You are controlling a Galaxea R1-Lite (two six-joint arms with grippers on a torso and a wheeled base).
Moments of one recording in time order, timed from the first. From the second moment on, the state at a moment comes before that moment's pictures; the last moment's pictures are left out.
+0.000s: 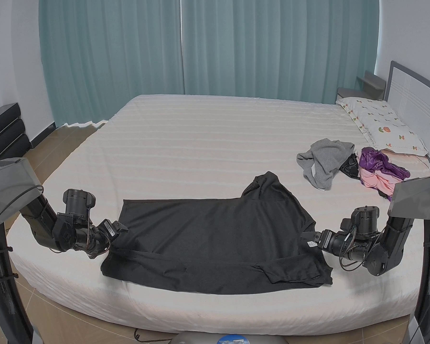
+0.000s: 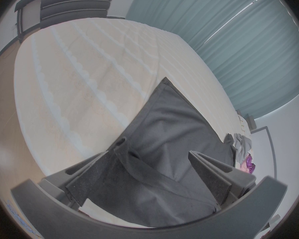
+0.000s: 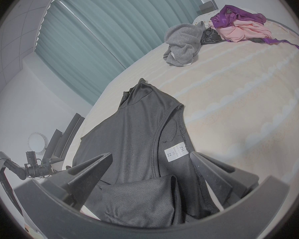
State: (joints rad) left arm -0.02 2.18 -0.78 -0.53 -0.11 -0.76; right arm 0.12 2.36 -0.56 -1.20 0.26 0.54
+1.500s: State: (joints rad) left arm 0.11 2.21 -0.90 -0.43 -0.34 -0.72; right arm 0.13 2.40 -0.60 -1.20 0.27 0.54
